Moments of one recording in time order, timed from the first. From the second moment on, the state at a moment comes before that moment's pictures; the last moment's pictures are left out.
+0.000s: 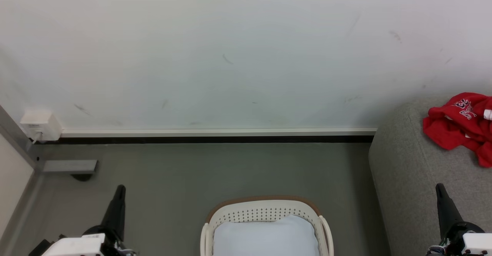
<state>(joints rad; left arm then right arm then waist) -0.11 0.05 0.11 0.25 -1.61 -0.13 0.11 -0.10 -0.05 -0.11 0.25 1.61 0.13 0.11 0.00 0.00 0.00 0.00</state>
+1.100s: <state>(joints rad) -0.11 0.05 0.11 0.25 -1.61 -0.13 0.11 -0.10 -0.05 -0.11 0.25 1.61 0.13 0.11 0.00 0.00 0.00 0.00</state>
